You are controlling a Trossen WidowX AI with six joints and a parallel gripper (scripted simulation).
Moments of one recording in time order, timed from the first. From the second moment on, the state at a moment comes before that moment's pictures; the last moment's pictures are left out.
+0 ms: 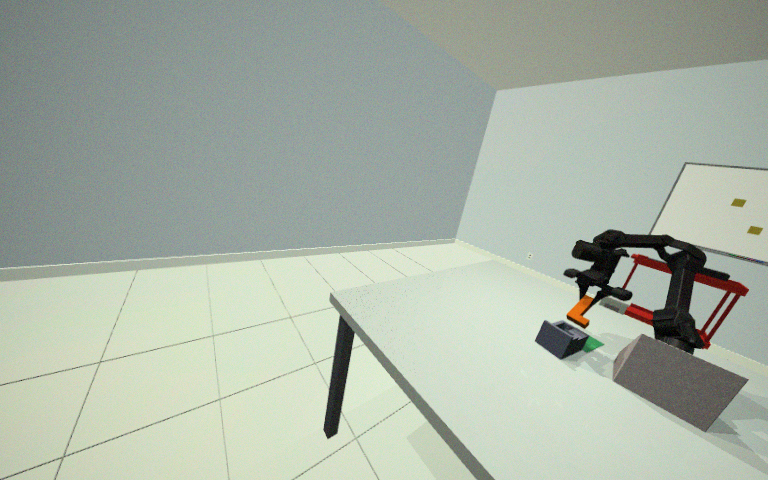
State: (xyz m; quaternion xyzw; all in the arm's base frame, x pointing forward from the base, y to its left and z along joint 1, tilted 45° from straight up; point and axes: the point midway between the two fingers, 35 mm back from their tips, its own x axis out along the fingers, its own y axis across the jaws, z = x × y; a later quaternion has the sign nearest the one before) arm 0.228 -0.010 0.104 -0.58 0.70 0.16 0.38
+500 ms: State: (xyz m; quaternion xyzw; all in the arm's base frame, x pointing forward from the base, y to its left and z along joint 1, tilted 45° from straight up) arm 0.200 -0.050 0.144 -0.58 0.70 0.16 0.38
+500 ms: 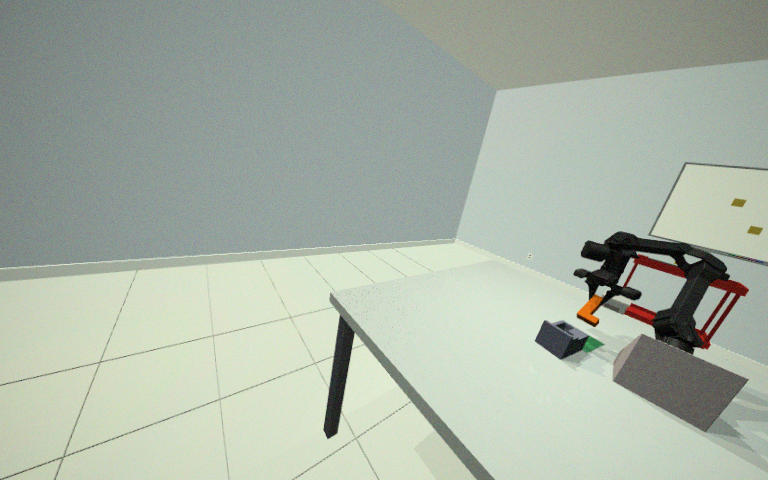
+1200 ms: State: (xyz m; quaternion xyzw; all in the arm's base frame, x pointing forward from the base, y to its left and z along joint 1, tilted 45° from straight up) arm 0.192 -0.073 0.138 -0.58 0.70 0.16 0.38
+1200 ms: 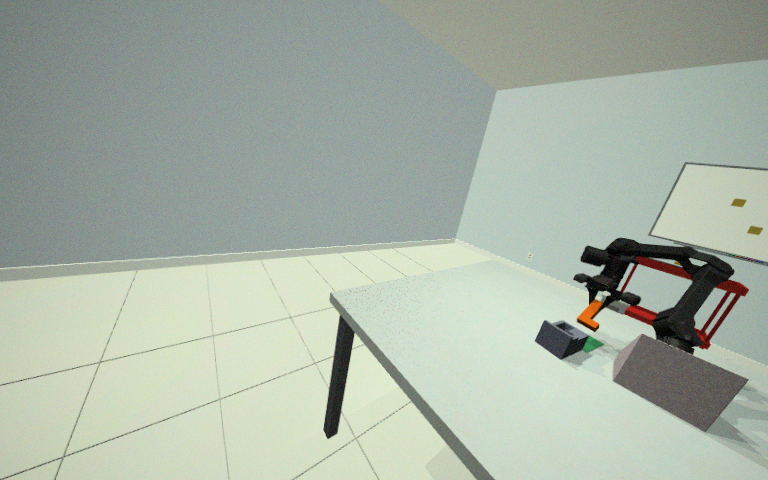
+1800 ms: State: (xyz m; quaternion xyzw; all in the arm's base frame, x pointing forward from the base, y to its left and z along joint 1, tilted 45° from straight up) arm 0.192 -0.093 0.118 -0.58 0.70 0.16 0.38
